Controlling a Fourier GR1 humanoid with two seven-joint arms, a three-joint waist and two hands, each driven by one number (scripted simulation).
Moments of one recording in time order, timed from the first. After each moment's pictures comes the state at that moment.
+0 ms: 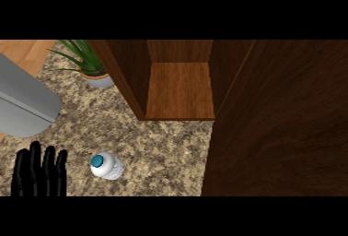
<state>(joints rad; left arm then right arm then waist) 0.34 0.12 -0.65 -2.35 -0.37 0.80 0.34 0.12 -0.09 0.33 -2.50 -0.03 -0.05 0.47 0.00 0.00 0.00</state>
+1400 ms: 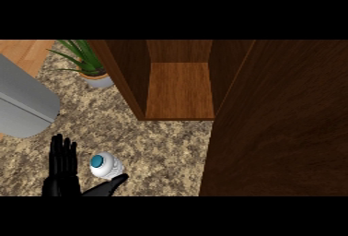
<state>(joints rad) 0.33 0.06 -0.23 -1.78 0.16 0.54 -0.20 0.05 -0.13 0.40 -2.51 -0.01 -0.13 0.52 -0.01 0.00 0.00</state>
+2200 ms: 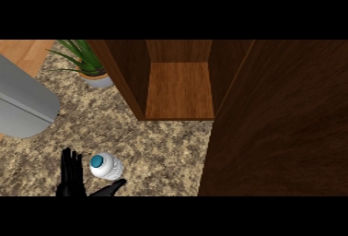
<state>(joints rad) 0.27 0.02 -0.06 -1.34 0.29 0.36 -0.54 -0.01 -0.16 0.42 -2.51 0.01 -0.17 0.57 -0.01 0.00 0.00</state>
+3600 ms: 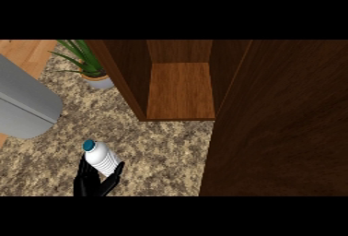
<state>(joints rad) 0.02 0.02 0.01 -0.83 0.50 0.11 -0.87 0.09 -0.21 0.40 -2.50 0.02 -0.20 0.47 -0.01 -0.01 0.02</state>
